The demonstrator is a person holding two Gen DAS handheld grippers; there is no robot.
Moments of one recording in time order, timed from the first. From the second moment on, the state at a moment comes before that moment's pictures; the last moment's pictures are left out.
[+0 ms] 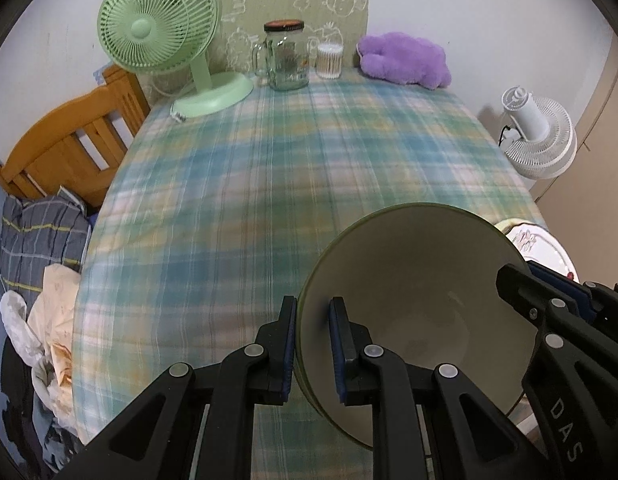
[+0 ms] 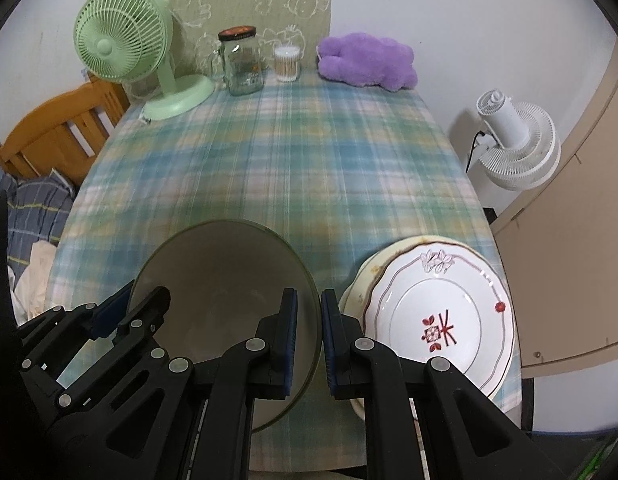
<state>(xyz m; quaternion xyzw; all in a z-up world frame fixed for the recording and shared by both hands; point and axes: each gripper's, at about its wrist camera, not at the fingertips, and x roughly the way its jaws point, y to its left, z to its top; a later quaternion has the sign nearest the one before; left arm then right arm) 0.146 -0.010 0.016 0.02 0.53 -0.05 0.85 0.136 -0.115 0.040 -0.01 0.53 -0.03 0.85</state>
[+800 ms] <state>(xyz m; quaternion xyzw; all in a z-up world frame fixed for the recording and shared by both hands) 0.151 -0.009 -0.001 0.04 0.53 -0.03 0.84 0.144 -0.106 0.019 -0.03 0.54 -0.02 0.84</state>
